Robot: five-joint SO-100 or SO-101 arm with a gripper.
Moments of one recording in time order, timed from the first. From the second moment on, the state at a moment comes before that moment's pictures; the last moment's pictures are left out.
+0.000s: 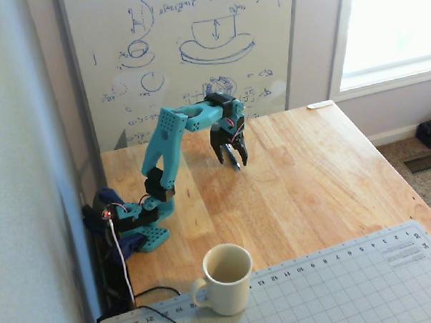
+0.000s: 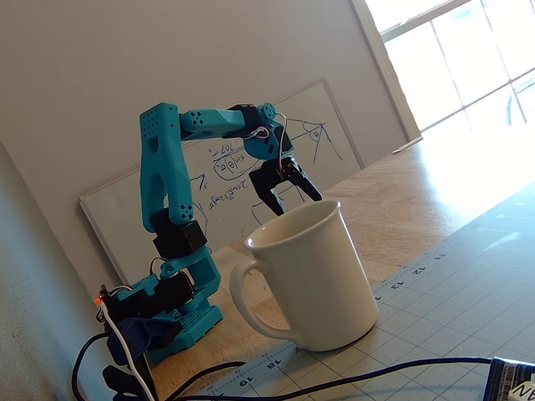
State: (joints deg) arm -27.0 62.8 79.8 73.1 52.8
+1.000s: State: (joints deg) arm -25.8 62.4 79.5 72.7 52.9
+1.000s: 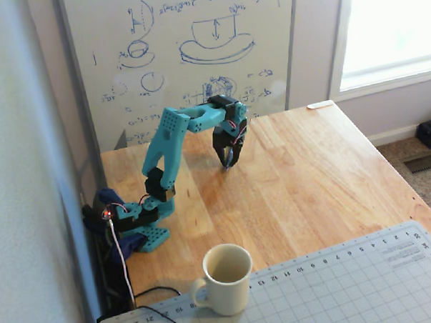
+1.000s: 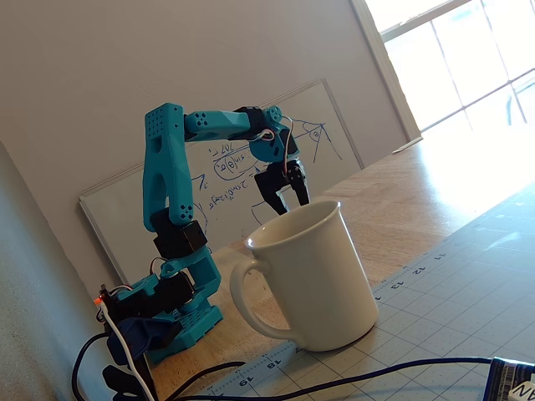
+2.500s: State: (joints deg) arm 7.6 118.7 99.2 73.1 -64.4
